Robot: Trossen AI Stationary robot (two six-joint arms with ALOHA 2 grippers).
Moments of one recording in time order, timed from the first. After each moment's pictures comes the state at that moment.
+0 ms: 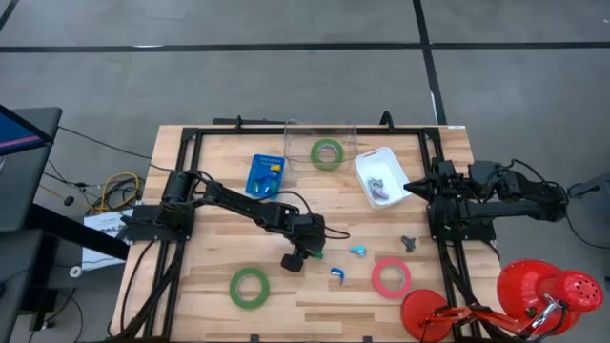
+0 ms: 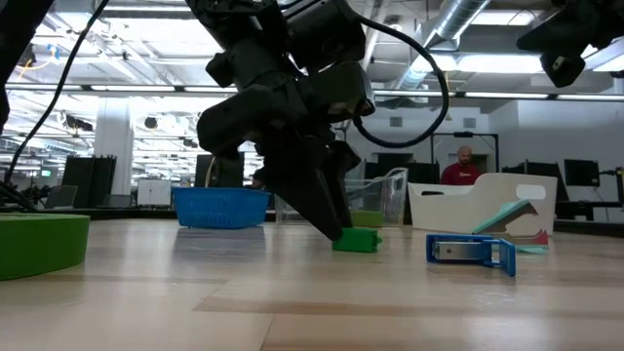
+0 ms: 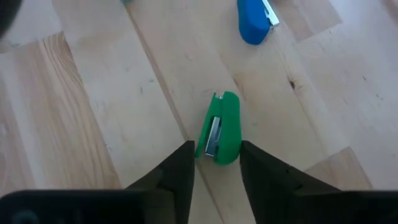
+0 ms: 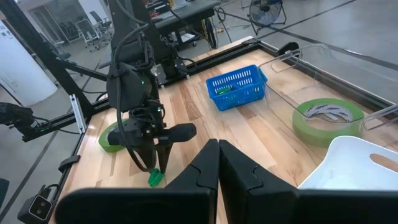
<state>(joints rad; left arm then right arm) -0.14 2.04 1.27 -0.26 0.16 0.26 0.01 0.17 0.55 -0.64 0.16 0.35</state>
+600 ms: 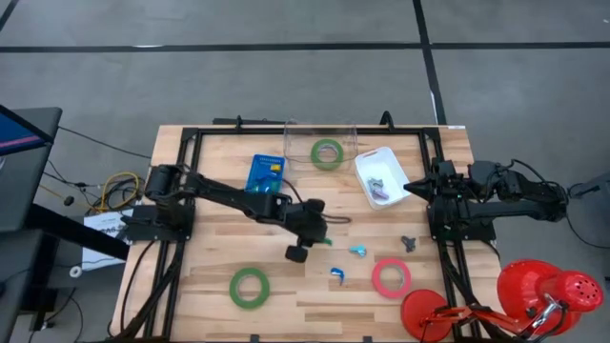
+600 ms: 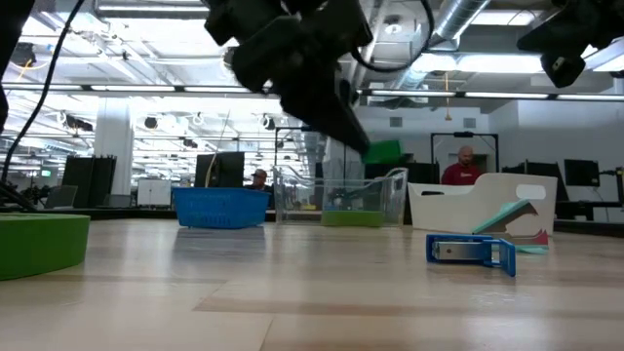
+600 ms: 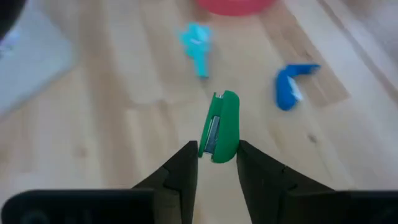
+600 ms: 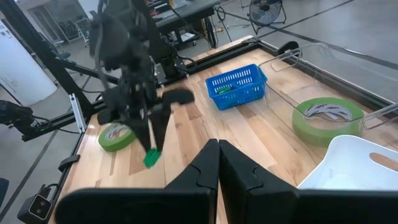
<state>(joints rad) -0.11 1.88 1.27 -0.23 0.05 0.25 0.01 0.17 0.55 -0.64 0.16 0.35</state>
